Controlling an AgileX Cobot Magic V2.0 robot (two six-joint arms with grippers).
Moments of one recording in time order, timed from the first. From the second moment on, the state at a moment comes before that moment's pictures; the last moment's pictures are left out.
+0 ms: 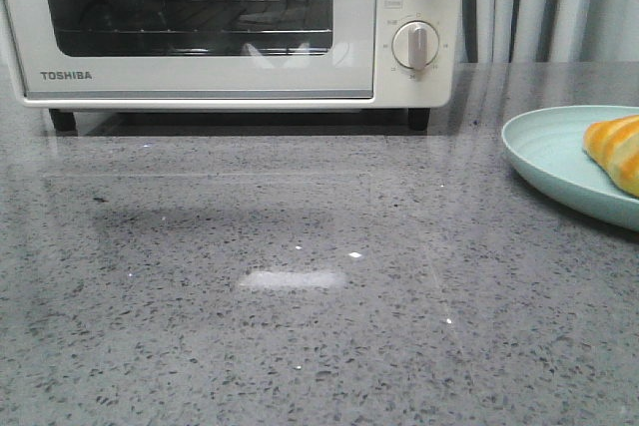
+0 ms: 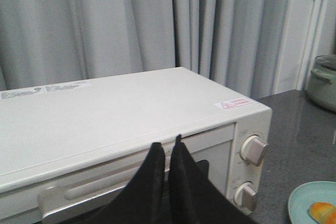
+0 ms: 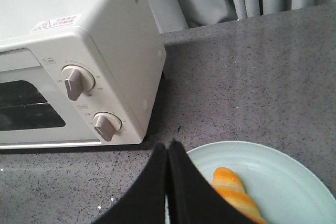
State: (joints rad) left arm -0.57 1.02 -0.82 -0.06 -0.12 0.00; right arm 0.11 0.74 -0.70 0.24 0.34 0.02
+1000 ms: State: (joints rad) left arm -0.45 1.31 -0.83 -0.05 -0.35 0.00; right arm 0.11 0.74 -0.71 0.22 0.34 0.02
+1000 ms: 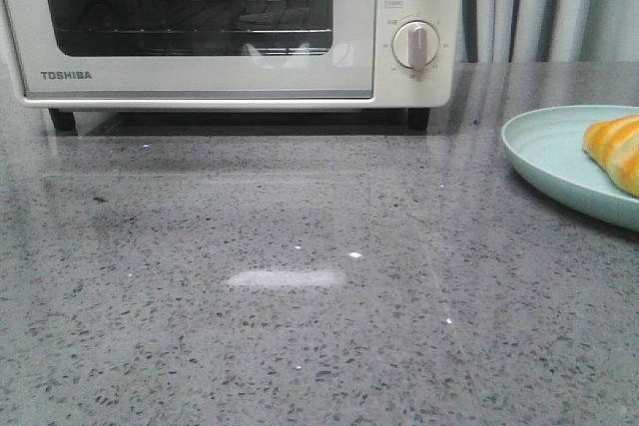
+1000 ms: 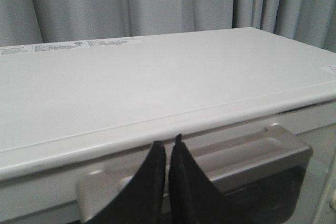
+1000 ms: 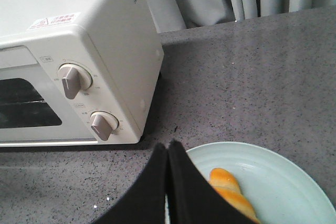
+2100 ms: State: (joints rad) left arm -0.45 1.28 -0.79 0.00 -0.24 0.00; right arm 0.11 0.74 -0.71 0.22 0.34 0.02
